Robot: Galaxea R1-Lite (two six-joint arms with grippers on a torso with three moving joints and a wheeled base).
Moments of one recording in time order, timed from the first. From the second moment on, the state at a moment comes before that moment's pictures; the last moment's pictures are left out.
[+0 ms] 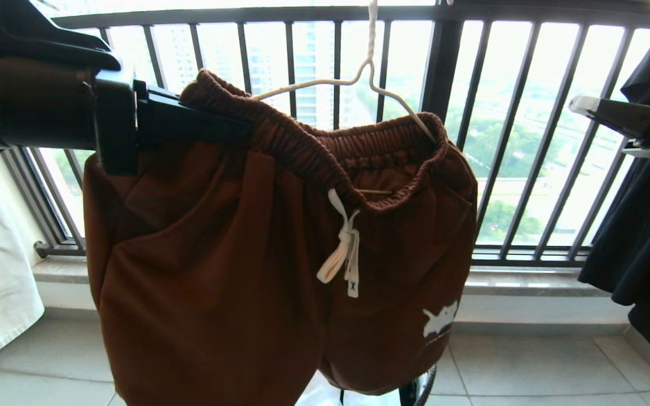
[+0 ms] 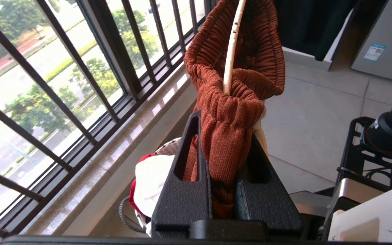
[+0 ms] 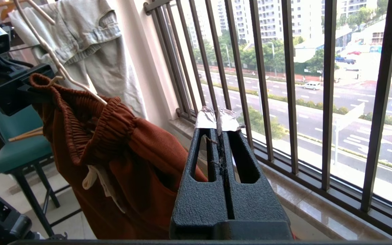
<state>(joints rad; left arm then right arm) -0.39 1.41 -1.52 0.32 -0.66 0.25 -0.23 1.55 -0.94 -1.09 1.07 0.66</state>
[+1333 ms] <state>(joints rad) -0.12 1.45 -1.38 0.08 -1.41 0.11 -0.24 1.58 -0.91 -1.16 1.08 0.60</state>
